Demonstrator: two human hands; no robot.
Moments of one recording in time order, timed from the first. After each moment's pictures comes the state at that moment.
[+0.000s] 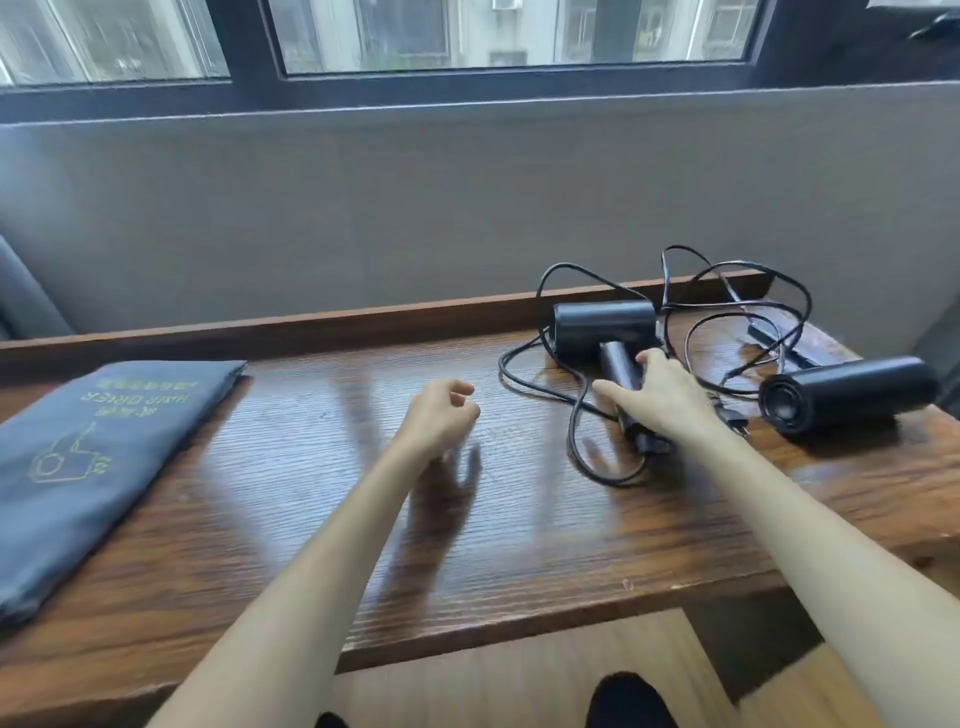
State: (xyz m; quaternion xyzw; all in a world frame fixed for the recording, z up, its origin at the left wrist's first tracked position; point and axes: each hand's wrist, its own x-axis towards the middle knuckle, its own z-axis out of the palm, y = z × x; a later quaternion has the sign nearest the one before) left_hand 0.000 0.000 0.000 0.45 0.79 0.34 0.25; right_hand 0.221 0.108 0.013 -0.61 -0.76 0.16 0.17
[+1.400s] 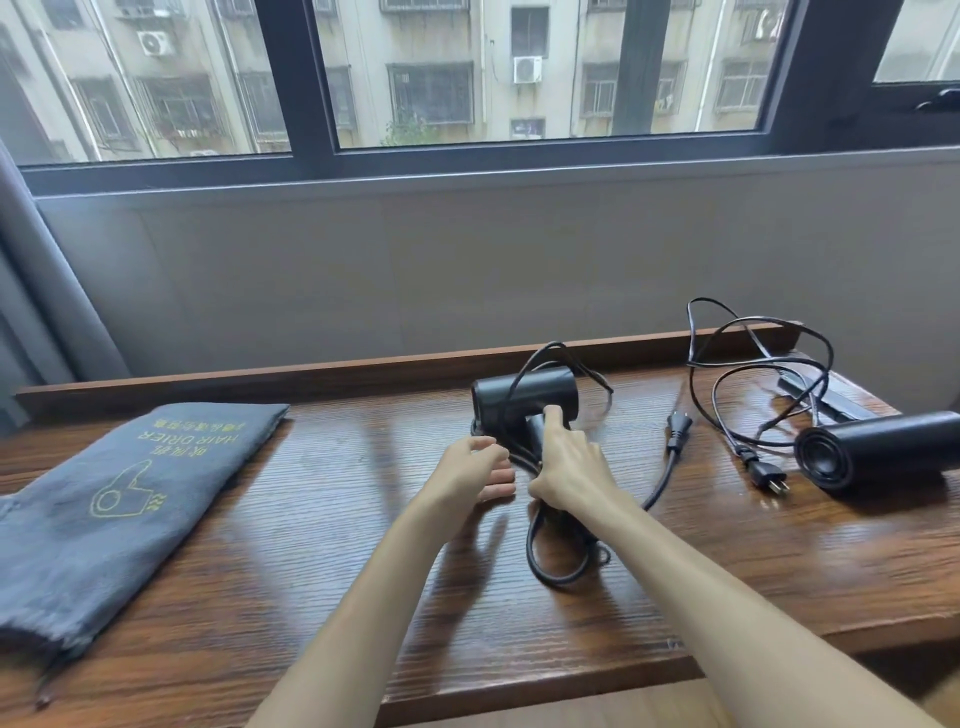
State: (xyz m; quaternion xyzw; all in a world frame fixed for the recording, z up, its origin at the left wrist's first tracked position) left_hand 0.001 -0.017 0.001 0.28 0.64 0.54 0.47; right_hand 0.116 0.034 0.016 -0.52 -0.83 0.17 0.13
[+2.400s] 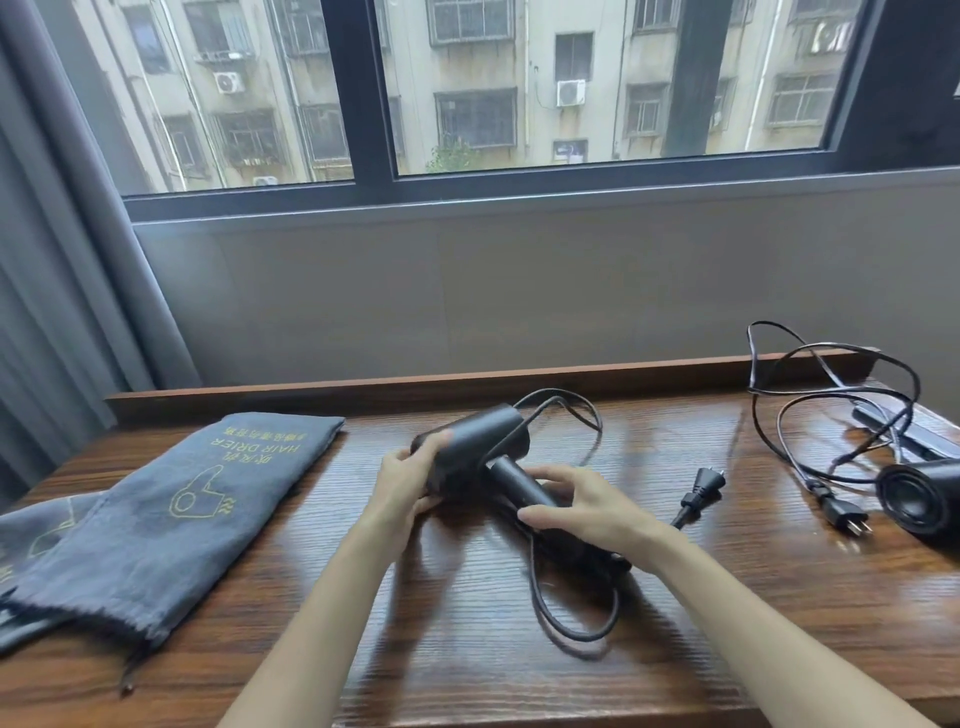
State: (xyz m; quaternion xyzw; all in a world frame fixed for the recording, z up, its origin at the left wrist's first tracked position) left_hand -0.083 -0.066 0.012 0.17 0.67 0.63 0.36; right_hand 0.112 0.023 0.010 -0.28 -0.78 0.53 0.15
